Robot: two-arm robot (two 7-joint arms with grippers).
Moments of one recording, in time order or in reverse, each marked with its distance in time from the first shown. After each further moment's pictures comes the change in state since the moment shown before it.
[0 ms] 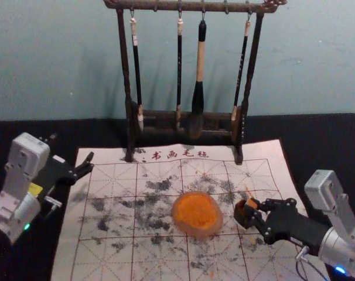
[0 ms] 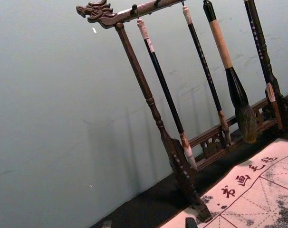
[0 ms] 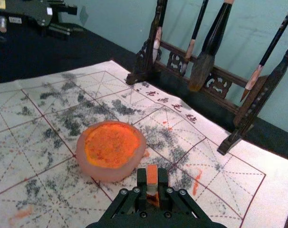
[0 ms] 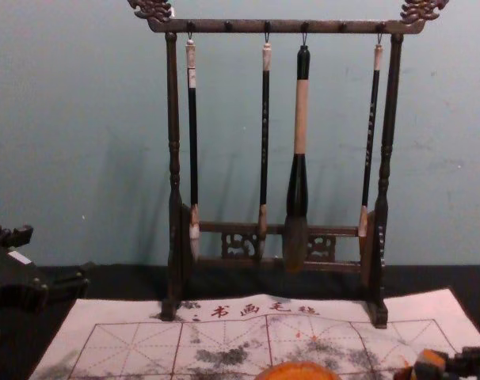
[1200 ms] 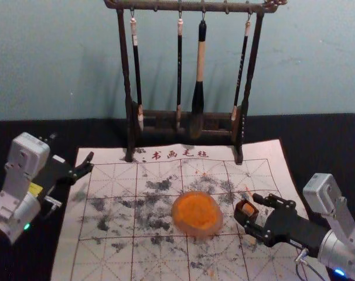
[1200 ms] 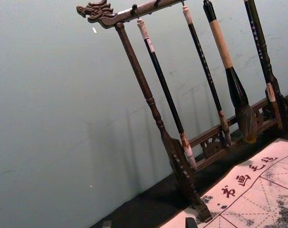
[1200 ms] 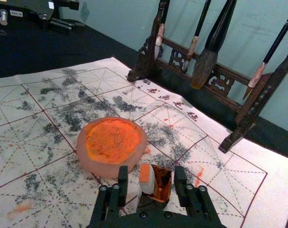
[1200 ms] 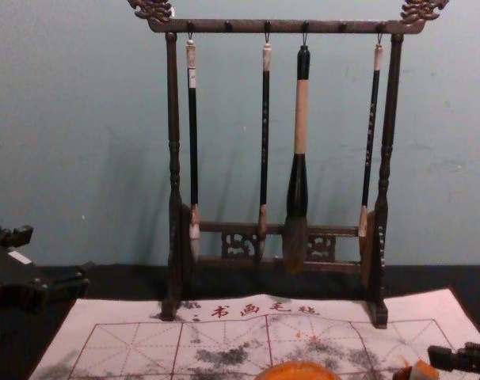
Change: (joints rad) left arm 0.000 0.000 0.000 0.000 0.000 0.000 0.000; right arm 0.005 0.008 -0.019 0.013 -0.005 -0.019 -0.010
